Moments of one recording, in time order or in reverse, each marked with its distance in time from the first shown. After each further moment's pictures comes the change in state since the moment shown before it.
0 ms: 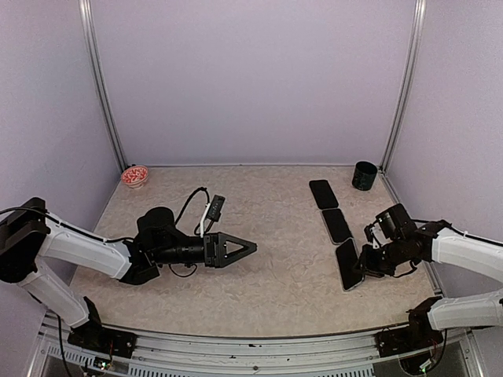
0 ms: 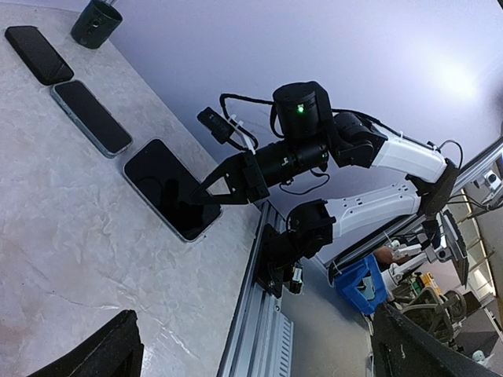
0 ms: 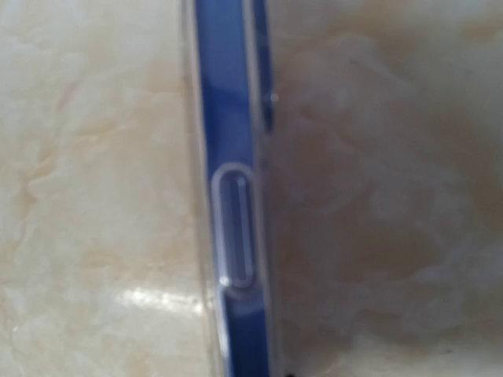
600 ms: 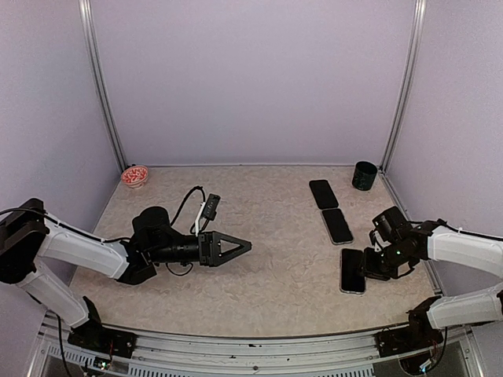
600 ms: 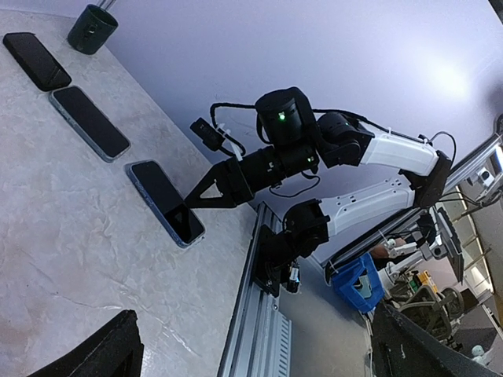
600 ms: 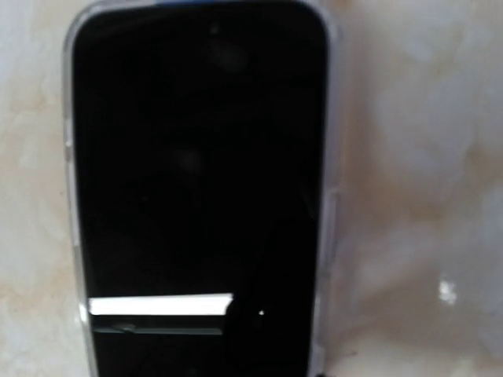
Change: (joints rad) left arm 0.032 -0.013 -0.032 0.037 0.043 -0.001; right arm -0.002 0.059 0.002 -0.045 0.121 0.053
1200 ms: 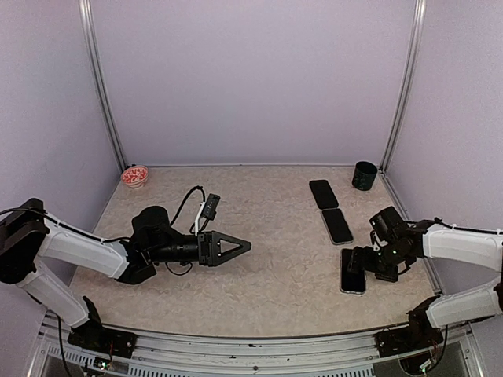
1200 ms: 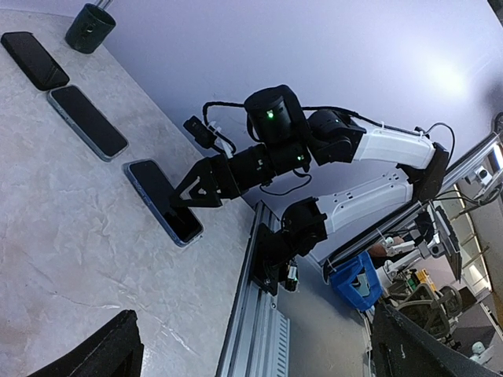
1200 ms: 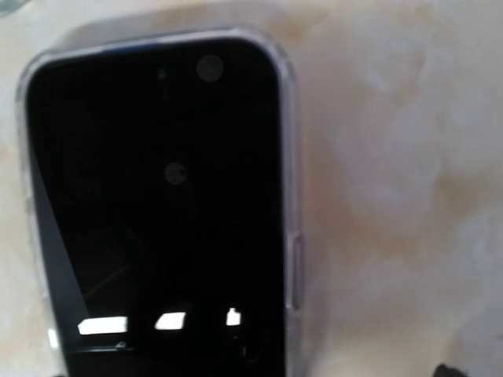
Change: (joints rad) left arm 0.008 0.000 0.000 0.003 0.016 -0.003; right arm -0.004 0.053 0.006 0.034 0.050 0.046
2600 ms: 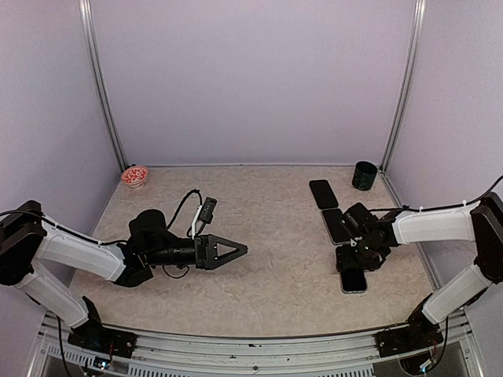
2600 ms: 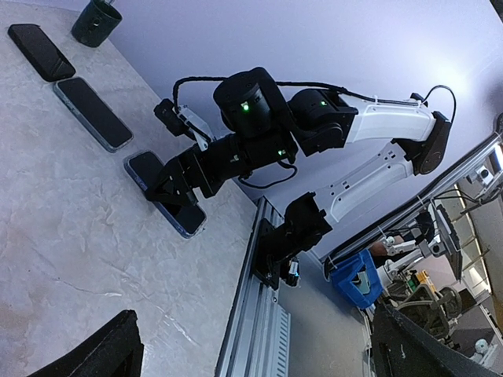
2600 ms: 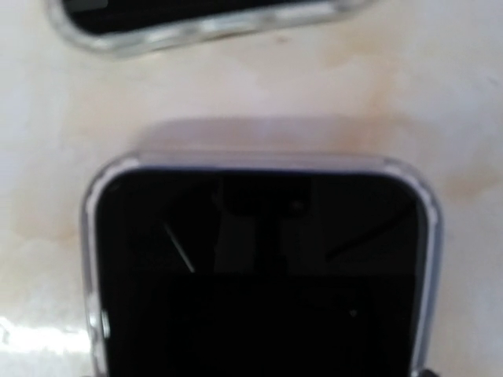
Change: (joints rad) left arm 0.000 -0.024 -0.039 0.003 -0.005 -0.004; right arm 0.175 0.295 0.164 0.055 0.197 -0.084
